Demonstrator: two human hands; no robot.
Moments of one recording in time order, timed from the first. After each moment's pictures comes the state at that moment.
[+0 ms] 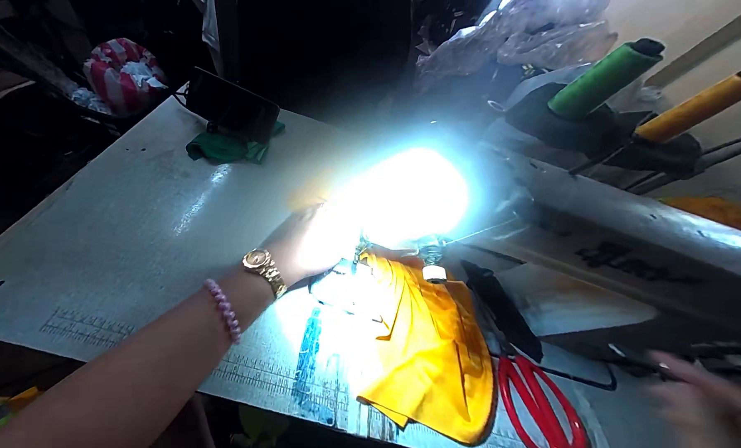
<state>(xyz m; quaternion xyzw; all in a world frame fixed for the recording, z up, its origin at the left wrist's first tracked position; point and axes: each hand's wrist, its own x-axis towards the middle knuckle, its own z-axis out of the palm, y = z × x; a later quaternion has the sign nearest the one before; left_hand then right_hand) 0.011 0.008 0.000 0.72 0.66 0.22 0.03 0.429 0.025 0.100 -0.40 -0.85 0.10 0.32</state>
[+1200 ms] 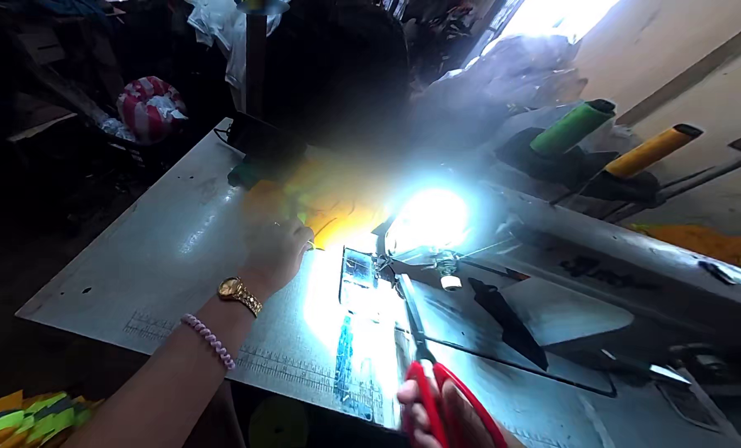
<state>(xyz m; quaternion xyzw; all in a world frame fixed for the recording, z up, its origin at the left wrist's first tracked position) -0.047 -0.067 -0.005 0.63 0.71 0.30 -0.09 0.307 -0.054 0.039 -0.32 -0.55 0.77 0.07</state>
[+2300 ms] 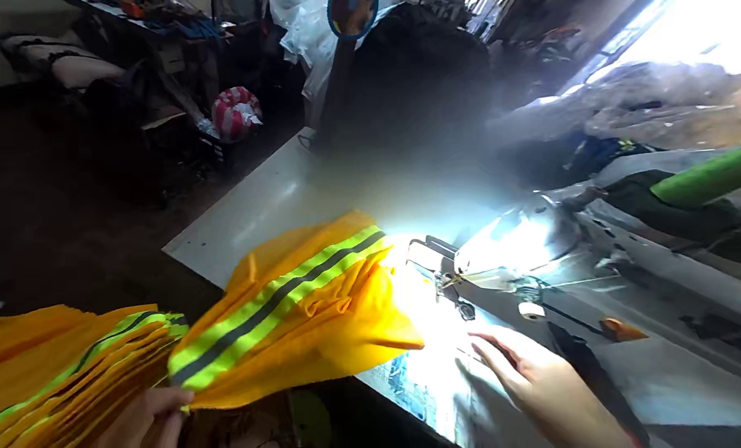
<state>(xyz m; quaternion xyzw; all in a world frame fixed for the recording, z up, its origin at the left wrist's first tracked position) 0.034 -0.417 -0.011 0.38 0.81 0.45 0.06 0.254 0.001 0.068 -0.29 -0.94 0.13 0.09</state>
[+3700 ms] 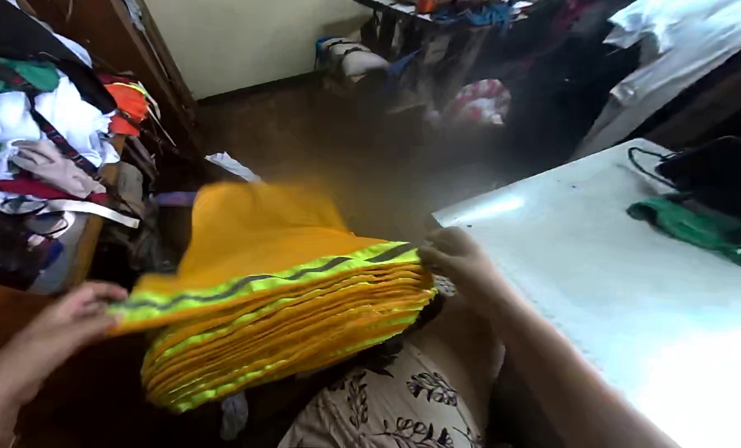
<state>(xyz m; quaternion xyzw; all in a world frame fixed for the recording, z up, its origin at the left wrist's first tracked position) 0.095 -0.773 0.072 -0.23 0.88 0.40 0.08 -0.048 -0.250 0.019 -0.06 -0.82 0.56 -0.09</state>
